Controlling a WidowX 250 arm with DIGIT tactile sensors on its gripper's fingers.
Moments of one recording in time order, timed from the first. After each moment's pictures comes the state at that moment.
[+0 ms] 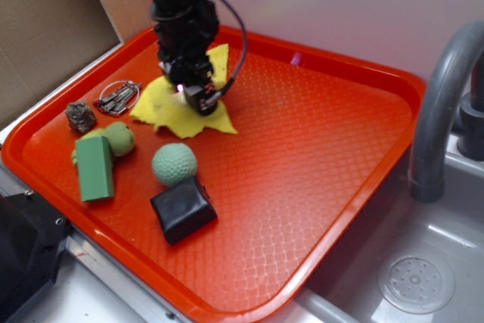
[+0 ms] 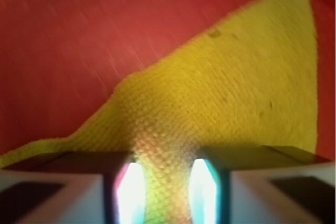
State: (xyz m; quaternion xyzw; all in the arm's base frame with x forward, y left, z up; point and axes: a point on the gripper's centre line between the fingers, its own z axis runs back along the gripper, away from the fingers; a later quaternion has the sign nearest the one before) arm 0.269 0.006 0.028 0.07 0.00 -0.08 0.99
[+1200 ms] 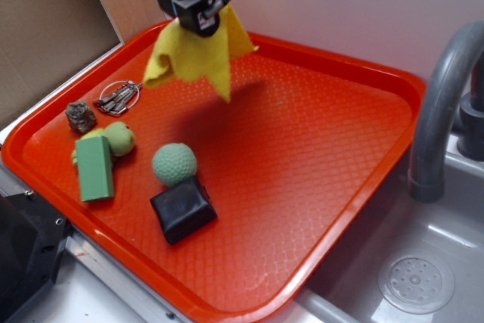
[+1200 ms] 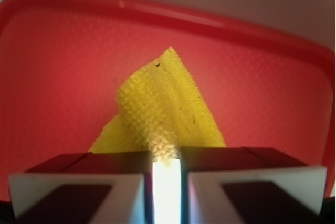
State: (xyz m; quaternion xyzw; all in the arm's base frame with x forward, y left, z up) arm 0.270 -0.054 0.134 0.05 0.00 -0.08 1.00
